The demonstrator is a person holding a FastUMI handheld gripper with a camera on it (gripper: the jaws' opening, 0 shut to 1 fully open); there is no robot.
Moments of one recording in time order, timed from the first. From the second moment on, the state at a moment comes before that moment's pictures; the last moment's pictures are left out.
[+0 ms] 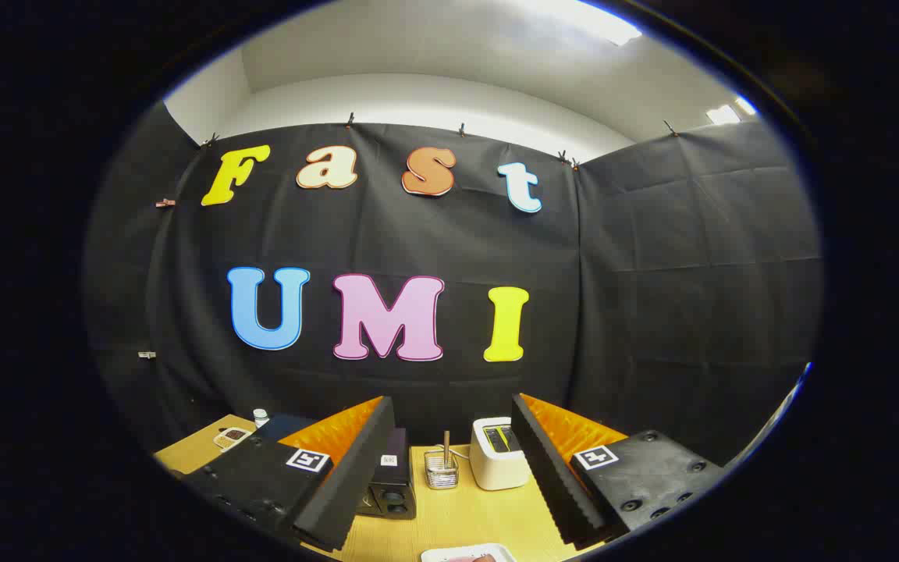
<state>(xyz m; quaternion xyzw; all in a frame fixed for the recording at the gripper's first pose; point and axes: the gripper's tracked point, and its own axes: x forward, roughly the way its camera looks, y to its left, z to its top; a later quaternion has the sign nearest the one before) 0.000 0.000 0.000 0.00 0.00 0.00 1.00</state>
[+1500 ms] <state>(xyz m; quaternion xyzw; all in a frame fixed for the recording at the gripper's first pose) -0.003 0.127 -0.042 0.02 0.04 0.08 1.00</state>
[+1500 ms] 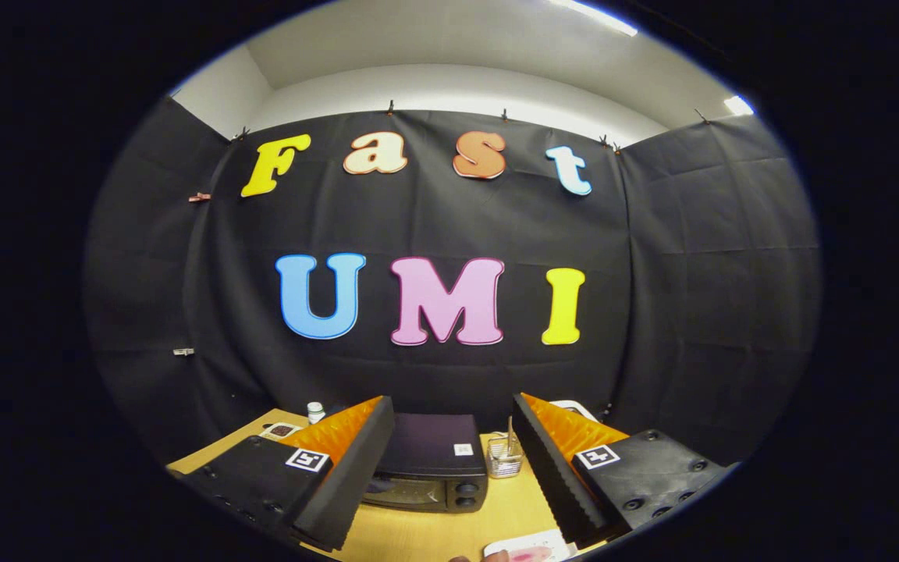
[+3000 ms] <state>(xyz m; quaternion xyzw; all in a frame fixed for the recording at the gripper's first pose) 0.066 0.269 -0.286 0.00 0.28 0.08 0.96</state>
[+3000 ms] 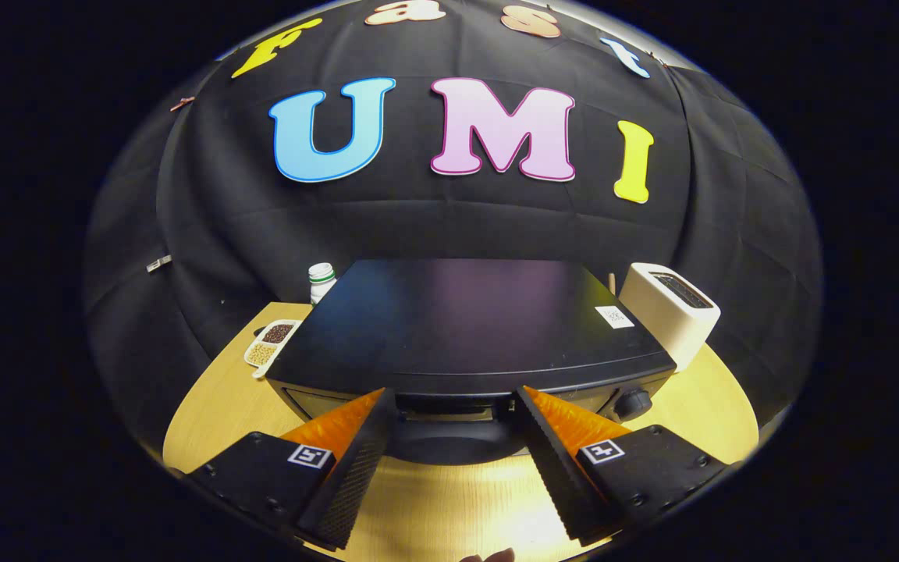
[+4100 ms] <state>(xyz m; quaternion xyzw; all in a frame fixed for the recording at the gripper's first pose) -0.087 0.241 -0.390 0.00 0.41 0.06 0.91</state>
